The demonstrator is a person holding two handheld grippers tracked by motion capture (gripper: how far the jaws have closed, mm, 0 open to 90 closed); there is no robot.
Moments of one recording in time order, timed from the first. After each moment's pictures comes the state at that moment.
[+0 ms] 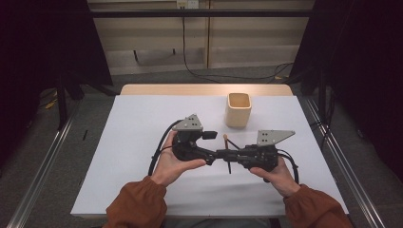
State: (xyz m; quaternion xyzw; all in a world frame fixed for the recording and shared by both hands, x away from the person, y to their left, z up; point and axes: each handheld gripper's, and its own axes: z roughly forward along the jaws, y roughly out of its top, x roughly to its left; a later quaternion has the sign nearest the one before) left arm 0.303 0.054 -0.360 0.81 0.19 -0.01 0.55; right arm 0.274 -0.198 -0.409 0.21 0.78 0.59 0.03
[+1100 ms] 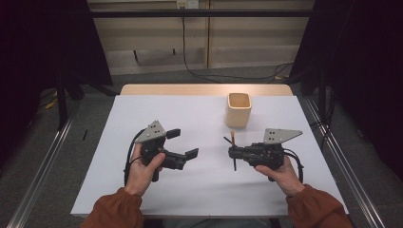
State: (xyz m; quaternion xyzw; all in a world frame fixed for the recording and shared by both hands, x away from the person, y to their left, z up) left arm 0.293 0.134 -0.381 0.76 0.27 0.08 0.58; right arm 0.275 -0.214 -0.409 0.23 0.77 0.59 0.05
